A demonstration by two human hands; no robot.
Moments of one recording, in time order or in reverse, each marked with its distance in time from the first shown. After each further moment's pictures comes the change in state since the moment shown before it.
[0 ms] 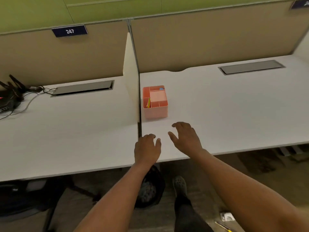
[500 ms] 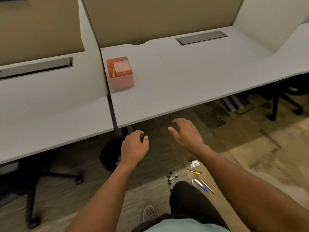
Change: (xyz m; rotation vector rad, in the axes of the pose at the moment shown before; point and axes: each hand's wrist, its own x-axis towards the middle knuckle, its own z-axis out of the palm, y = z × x) left_hand -0.172 0.010 -0.003 -0.095 -0.158 0.111; right_hand -0.219 0.022 -0.059 0.009 -0.064 0.277
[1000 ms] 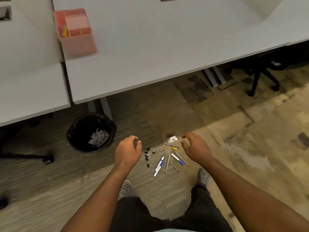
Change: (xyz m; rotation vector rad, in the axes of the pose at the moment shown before) left_hand -0.059 0.029 0.147 -0.022 -0.175 -0.109; right_hand -0.104 0.186 0.029 -0.060 -0.235 0.256
